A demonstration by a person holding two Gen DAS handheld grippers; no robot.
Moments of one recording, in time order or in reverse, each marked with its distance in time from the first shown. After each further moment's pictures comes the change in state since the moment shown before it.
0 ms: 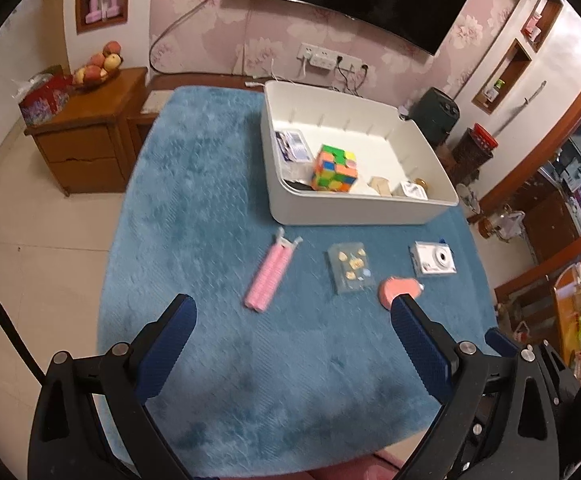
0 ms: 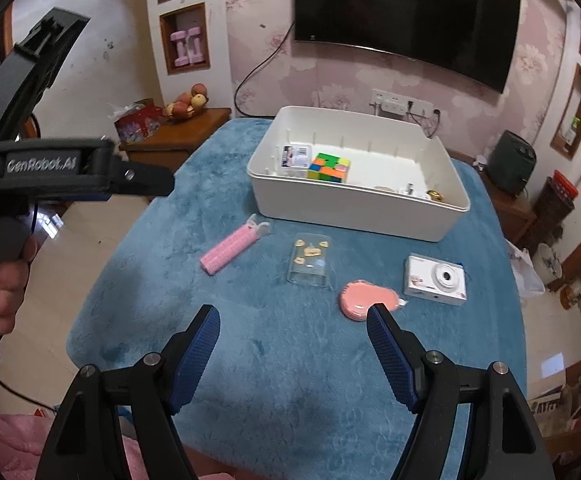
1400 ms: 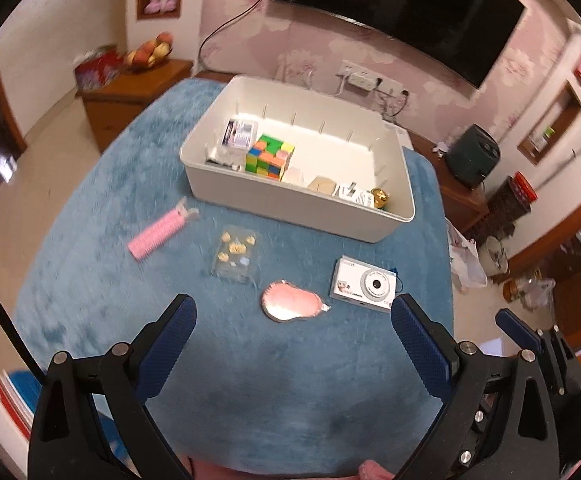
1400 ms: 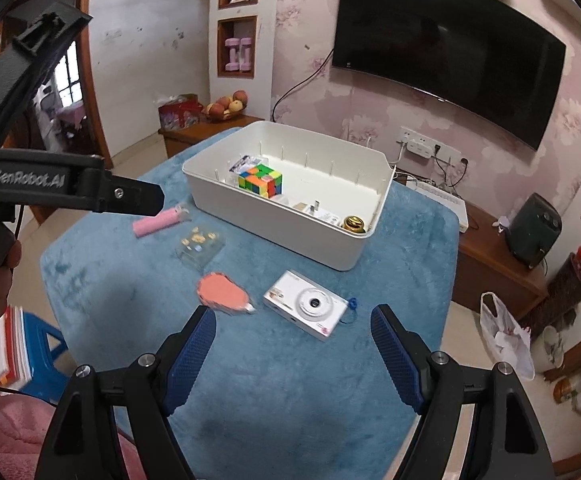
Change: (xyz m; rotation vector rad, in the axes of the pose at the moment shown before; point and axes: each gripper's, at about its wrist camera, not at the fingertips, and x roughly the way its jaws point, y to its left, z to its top) left arm 0.042 -0.182 -0.025 -0.263 -0.097 0.201; right arm -0.001 -0.209 -0.003 -0.289 -0.085 0.164
